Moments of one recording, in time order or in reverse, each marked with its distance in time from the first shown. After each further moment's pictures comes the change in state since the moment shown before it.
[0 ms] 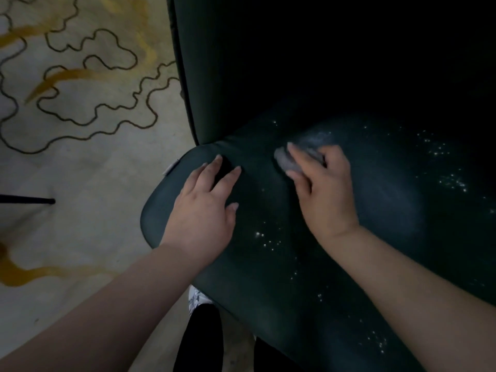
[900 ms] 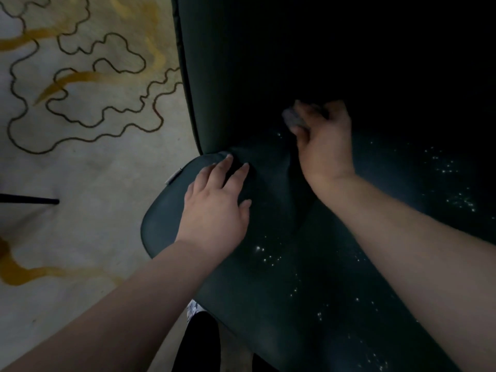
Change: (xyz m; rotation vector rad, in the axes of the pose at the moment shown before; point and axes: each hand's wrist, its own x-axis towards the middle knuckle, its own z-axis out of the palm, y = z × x) left_hand 0.023 0.019 -0.004 0.002 0.013 -0.086; right_hand 0.095 0.004 0.019 0.154 0.078 0.037
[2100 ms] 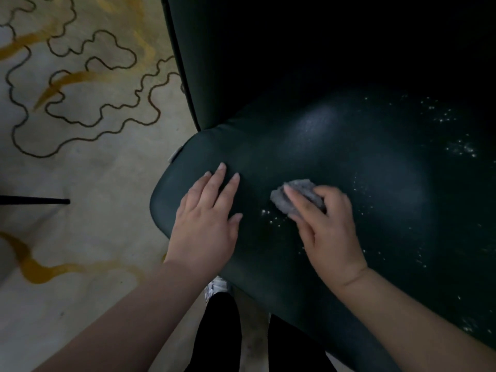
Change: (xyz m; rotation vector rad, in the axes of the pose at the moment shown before) left_hand -0.067 -0.032 0.023 0.122 0.063 0.146; right_hand -0.187 -0.016 -0.040 -0.151 -0.148 -0.098
